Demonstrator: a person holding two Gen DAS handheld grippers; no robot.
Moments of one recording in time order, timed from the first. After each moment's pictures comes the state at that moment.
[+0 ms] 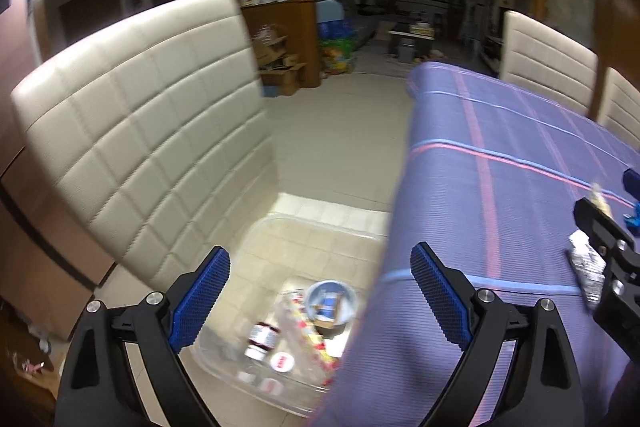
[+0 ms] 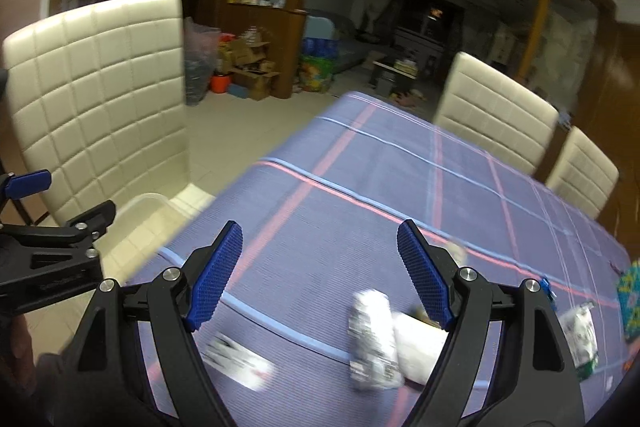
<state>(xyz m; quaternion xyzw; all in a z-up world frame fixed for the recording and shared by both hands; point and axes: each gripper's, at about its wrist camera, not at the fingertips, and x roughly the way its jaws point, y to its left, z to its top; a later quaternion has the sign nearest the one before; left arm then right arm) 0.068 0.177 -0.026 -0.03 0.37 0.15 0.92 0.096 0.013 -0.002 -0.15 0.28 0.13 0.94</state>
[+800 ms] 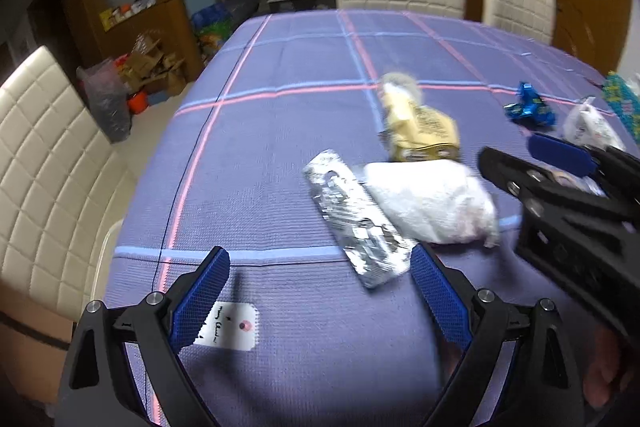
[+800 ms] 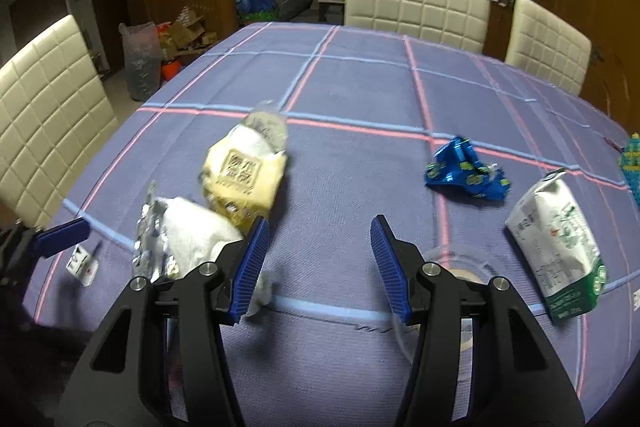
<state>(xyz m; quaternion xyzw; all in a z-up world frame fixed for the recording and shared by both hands) 0.104 -0.012 -0.062 0.05 0.44 -0.01 0.90 0.117 -0.146 -0.045 -0.03 0.39 0.08 0.92</state>
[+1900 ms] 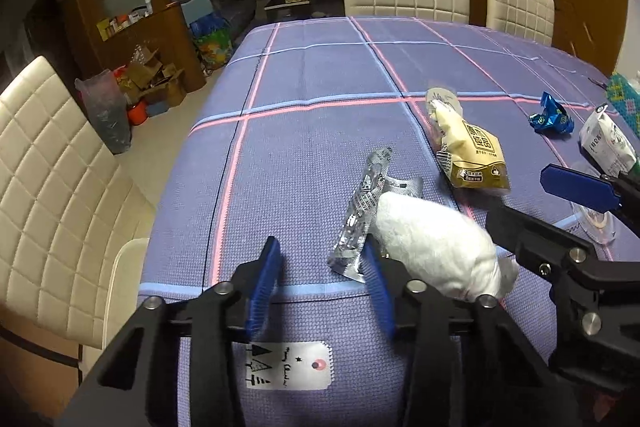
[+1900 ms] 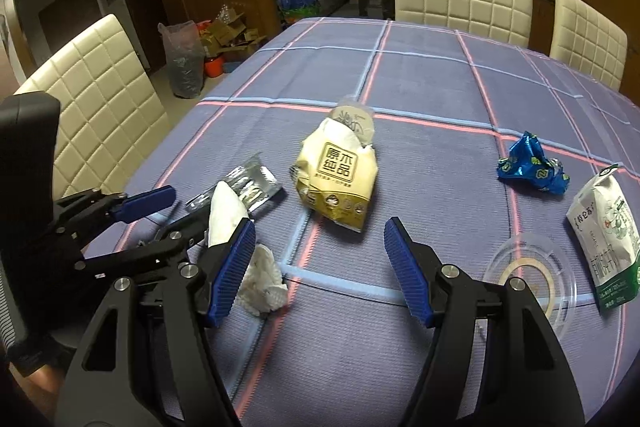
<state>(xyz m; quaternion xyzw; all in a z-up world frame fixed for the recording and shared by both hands) 0.116 0.020 -0.060 0.07 0.42 -0.03 0.91 0.105 -0.115 -0.040 0.00 0.40 0.15 0.90</state>
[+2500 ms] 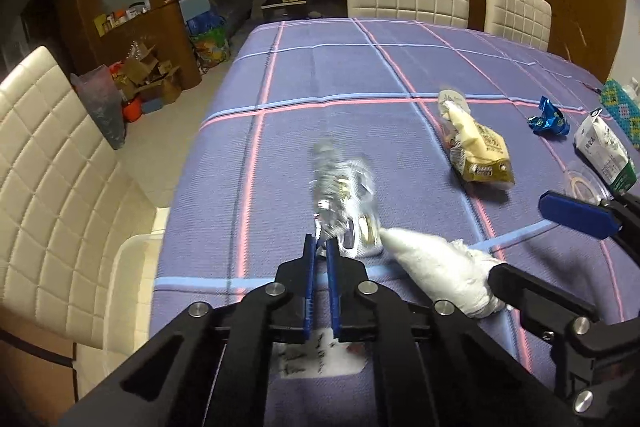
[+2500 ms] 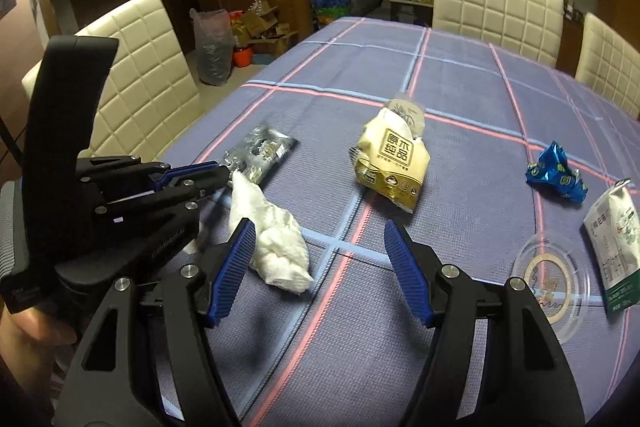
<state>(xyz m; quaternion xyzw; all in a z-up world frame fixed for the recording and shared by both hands) 0.105 0.041 -0.056 0.06 0.42 -0.03 0.91 0.078 -0.092 -0.039 -0.04 0.39 0.19 0.90</state>
